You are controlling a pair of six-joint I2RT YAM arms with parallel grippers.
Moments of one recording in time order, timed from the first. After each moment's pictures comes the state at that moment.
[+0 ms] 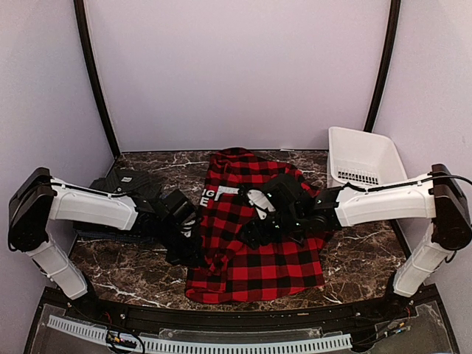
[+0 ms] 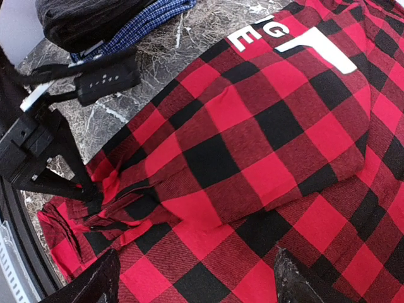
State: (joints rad) left arm -0.83 1.60 0.87 -0.41 0.41 -0.94; right arm 1.03 1.61 1.03 -0.19 -0.02 0.24
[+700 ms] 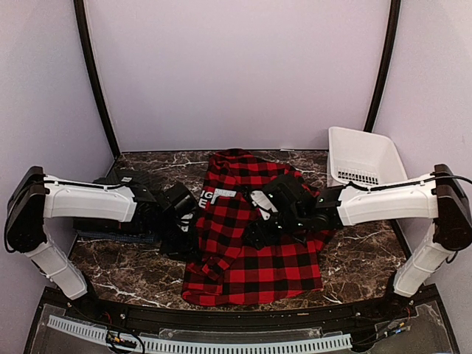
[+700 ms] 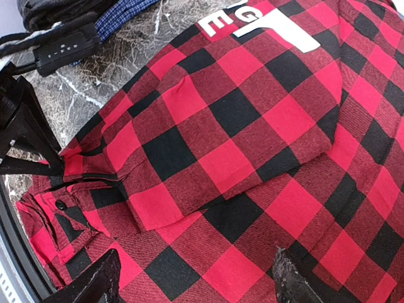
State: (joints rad) left arm -0.85 1.59 0.96 -0.63 0.27 -0.84; right arm 1.02 1.61 1.03 -0.27 0.04 0.24
